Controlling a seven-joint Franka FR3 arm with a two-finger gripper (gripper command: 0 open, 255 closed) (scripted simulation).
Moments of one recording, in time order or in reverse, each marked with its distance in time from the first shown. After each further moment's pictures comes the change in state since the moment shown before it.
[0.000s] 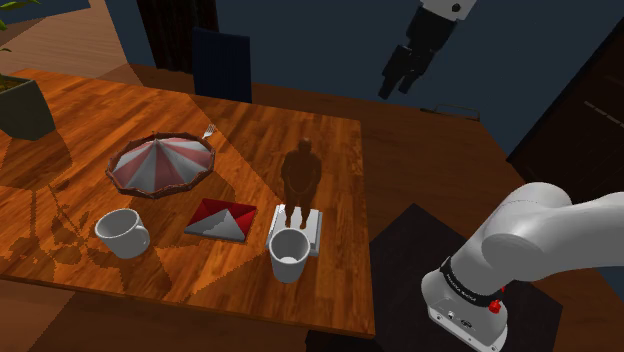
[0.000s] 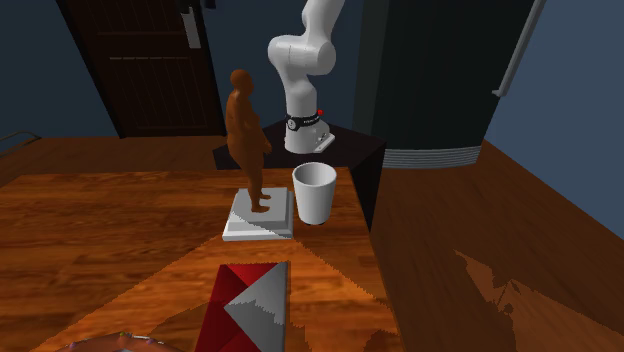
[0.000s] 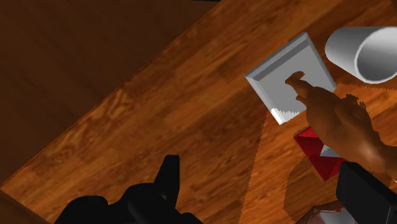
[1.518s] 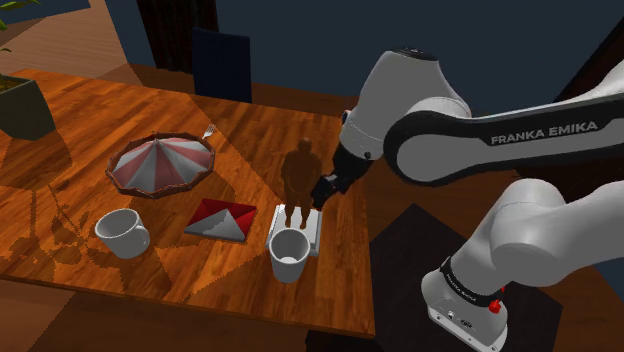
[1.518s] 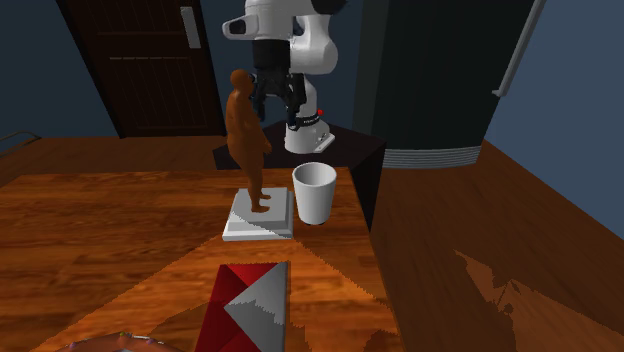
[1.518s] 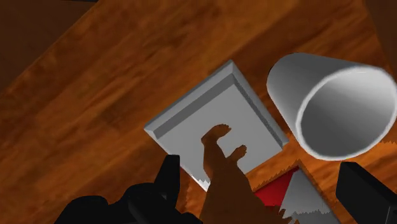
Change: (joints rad) arm 0.178 0.089 0.389 -0.454 0.260 0.598 0.285
